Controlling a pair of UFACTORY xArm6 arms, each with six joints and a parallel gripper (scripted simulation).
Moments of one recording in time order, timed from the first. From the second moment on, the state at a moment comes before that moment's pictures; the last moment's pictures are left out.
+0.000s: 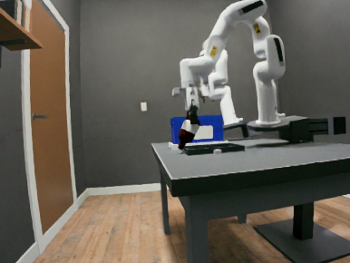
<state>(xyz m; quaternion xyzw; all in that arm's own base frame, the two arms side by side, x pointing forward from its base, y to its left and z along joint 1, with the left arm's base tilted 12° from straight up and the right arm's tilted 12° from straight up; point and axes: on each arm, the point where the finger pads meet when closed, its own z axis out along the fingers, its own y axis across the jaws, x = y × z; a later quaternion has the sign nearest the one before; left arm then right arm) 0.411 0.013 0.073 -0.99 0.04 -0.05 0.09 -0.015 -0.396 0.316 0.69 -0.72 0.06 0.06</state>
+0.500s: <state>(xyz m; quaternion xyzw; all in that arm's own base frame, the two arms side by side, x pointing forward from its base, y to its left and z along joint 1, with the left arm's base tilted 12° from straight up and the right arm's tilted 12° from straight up) 0.401 0.015 0.071 -0.99 0.04 -0.05 0.09 -0.015 -0.396 0.316 0.69 -0.72 0.06 0.06</state>
